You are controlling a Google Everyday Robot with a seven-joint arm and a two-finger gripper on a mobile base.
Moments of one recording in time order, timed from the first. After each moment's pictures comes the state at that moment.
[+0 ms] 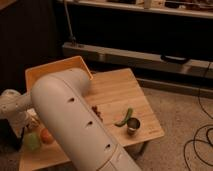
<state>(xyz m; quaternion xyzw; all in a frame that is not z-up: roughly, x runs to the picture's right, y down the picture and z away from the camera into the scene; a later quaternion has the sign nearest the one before) -0.452 0.217 0.810 -0.33 0.07 0.37 0.87</state>
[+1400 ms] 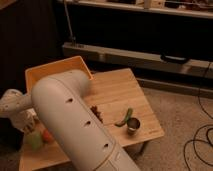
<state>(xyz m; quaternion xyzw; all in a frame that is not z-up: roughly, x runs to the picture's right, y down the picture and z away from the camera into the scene) -0.451 0.218 0.821 -0.33 0.08 0.38 0.86</state>
